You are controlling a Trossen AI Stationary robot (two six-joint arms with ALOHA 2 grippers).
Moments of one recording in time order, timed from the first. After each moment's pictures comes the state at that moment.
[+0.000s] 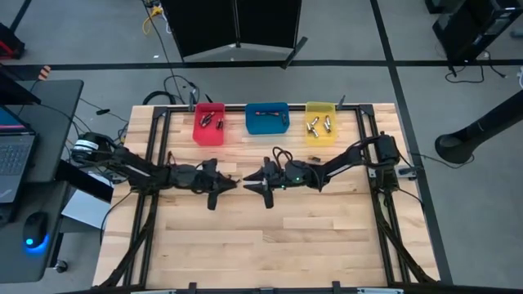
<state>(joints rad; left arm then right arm) -0.10 1.35 0.18 0.95 -0.12 -0.33 0.03 1.97 0.85 1.05 -0.01 0.31</state>
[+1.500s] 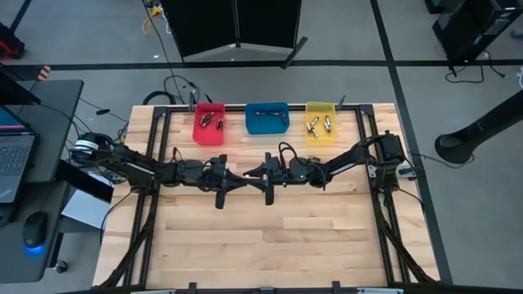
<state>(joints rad) -0.08 1.35 0.36 0.84 -0.06 -0.24 0.03 1.92 0.85 1.11 0.02 0.32</state>
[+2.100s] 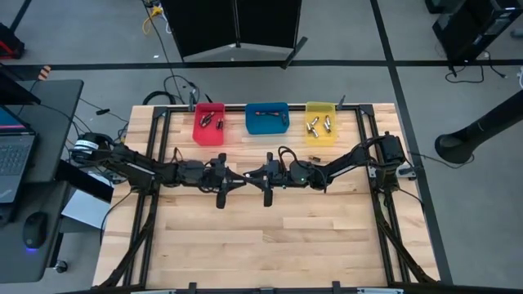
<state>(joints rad) -0.08 1.35 0.36 0.81 -0.11 -0.15 0.06 1.92 0.85 1.10 0.12 0.21</state>
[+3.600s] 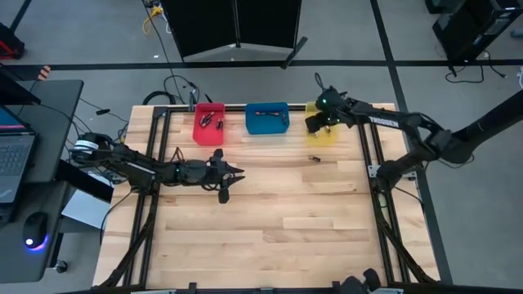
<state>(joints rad) -0.07 1.35 0.36 0.74 -0.24 -0.08 -0.81 1.48 0.85 -0.37 0.13 0.29</state>
